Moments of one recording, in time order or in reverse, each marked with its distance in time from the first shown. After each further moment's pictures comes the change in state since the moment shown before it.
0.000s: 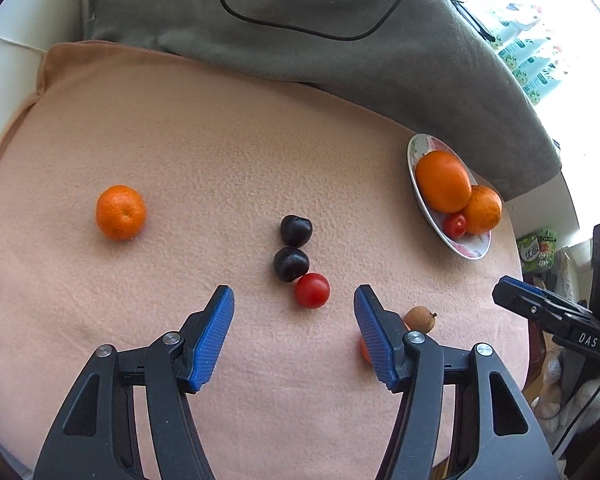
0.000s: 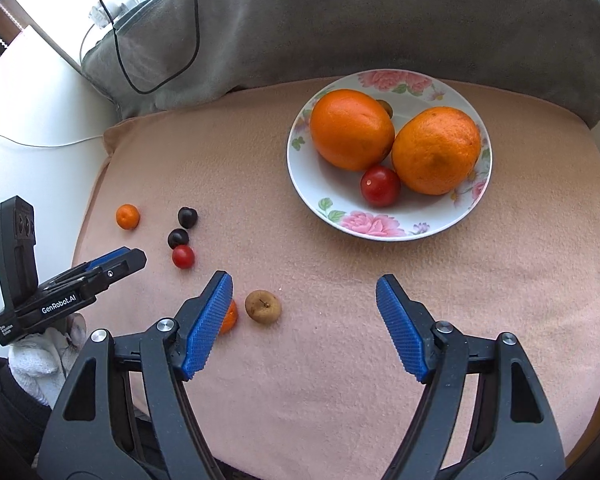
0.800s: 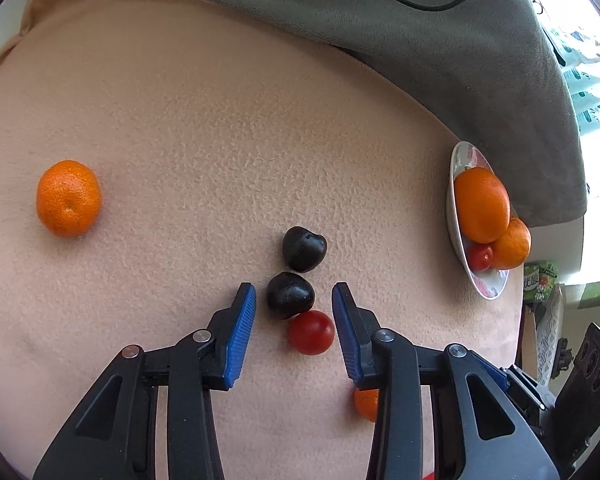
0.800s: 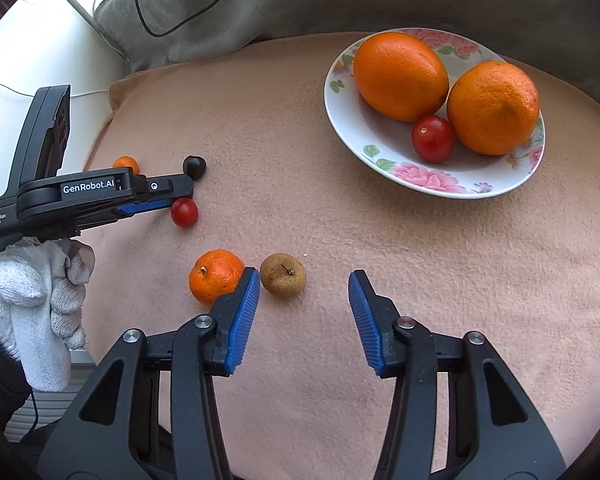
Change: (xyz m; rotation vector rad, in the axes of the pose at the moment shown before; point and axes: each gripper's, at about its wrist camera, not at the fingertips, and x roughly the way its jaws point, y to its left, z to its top) left arm 0.051 0.003 0.021 -0.163 0.127 -0.007; right arm 0.040 0.025 -0.028 -0.076 0.057 0.011
